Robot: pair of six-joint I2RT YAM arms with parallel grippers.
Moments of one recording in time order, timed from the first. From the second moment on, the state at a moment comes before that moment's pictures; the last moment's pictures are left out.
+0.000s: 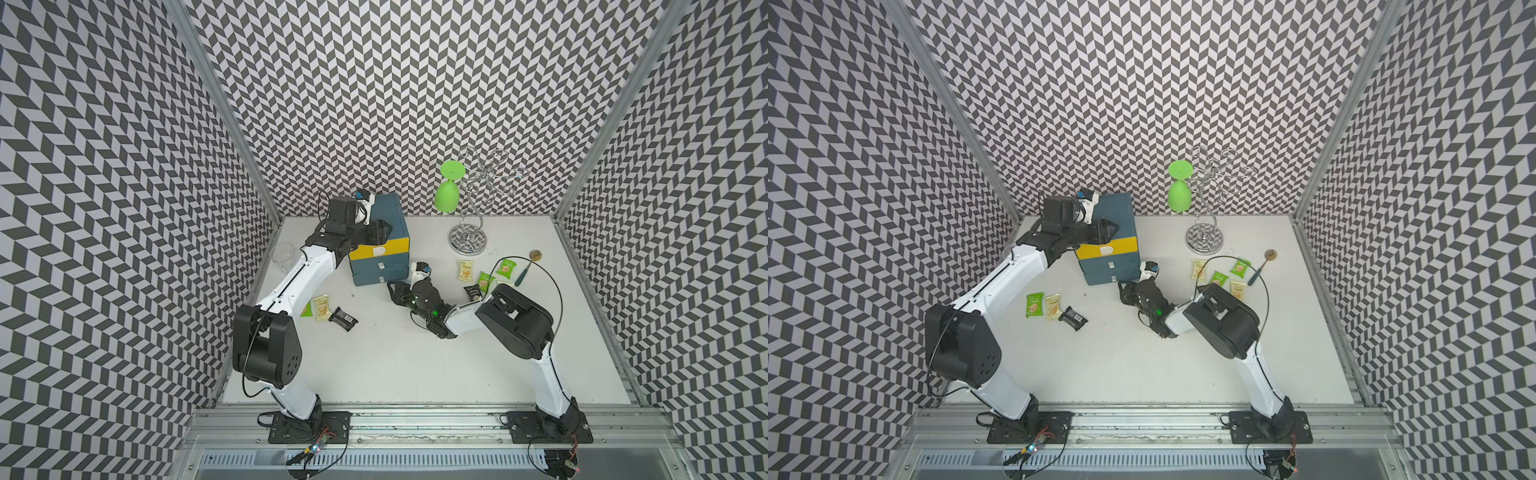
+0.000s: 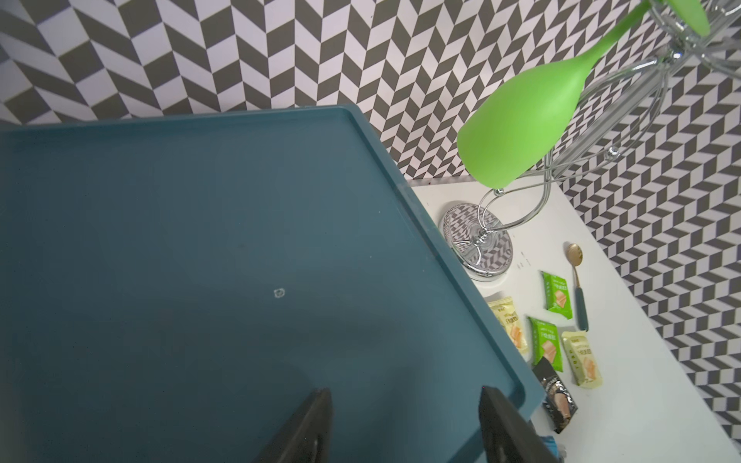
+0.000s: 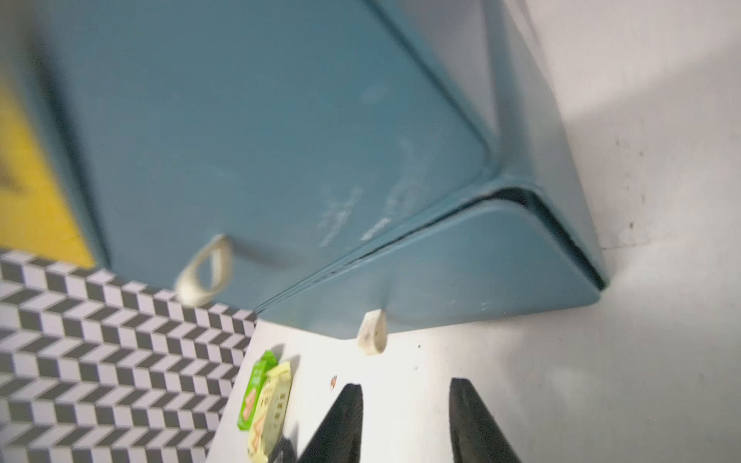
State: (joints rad) left arm -0.27 1.66 1.47 -0.37 0.31 -0.21; right arm 0.82 2.11 1.03 0.80 0.08 0.90
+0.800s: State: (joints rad) left arm -0.24 0.96 0.77 0.06 -0.17 -0.31; right arm 0.55 0.94 0.50 0.50 0.56 0.28
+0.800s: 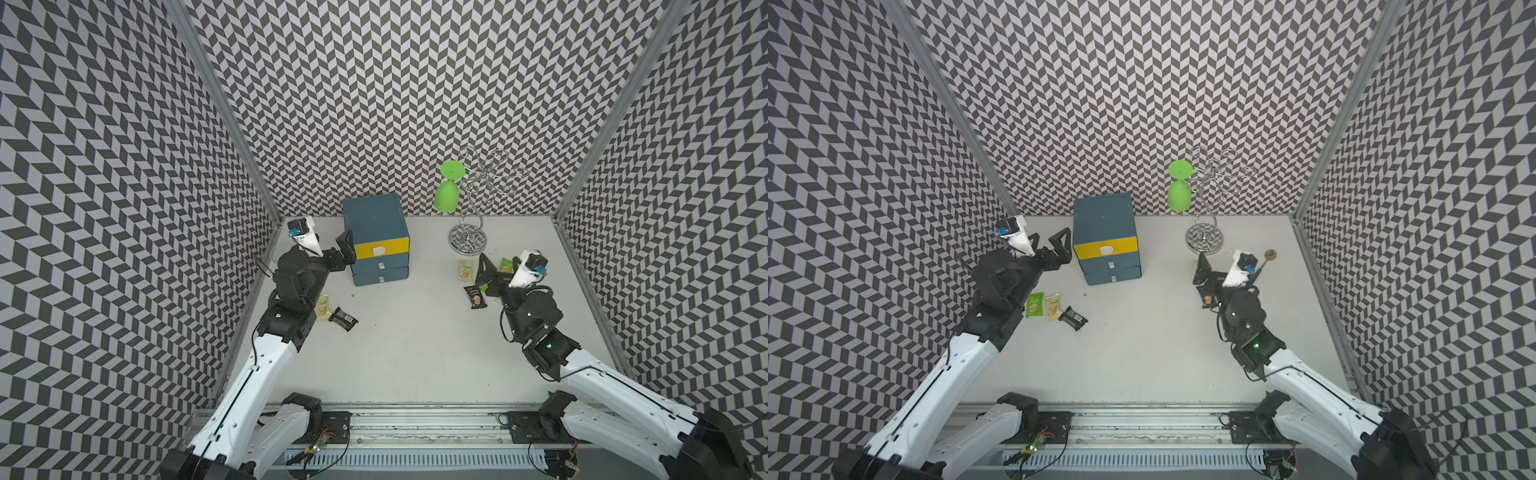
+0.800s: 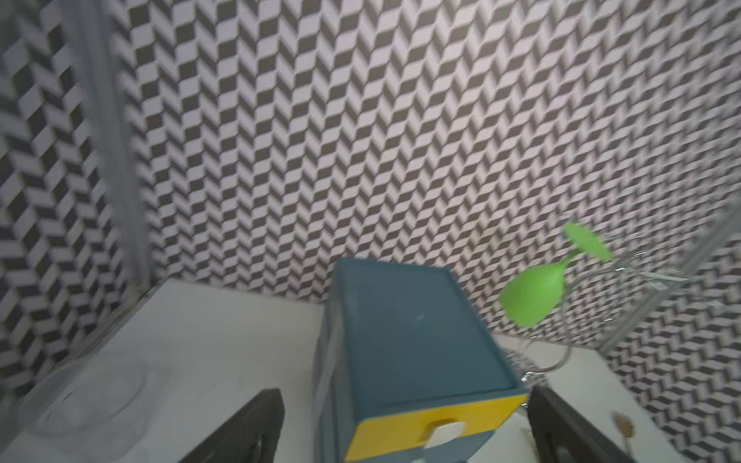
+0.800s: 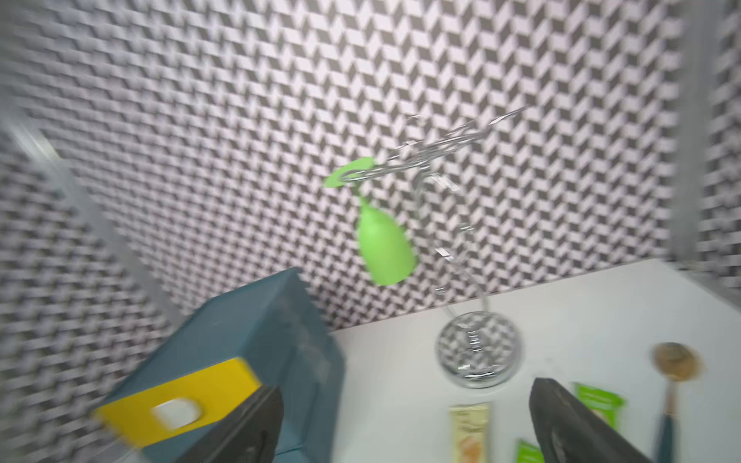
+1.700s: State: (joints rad) left arm -0.06 1.55 0.23 1.20 -0.29 -0.03; right arm 0.13 1.57 0.19 1.21 0.36 0.05
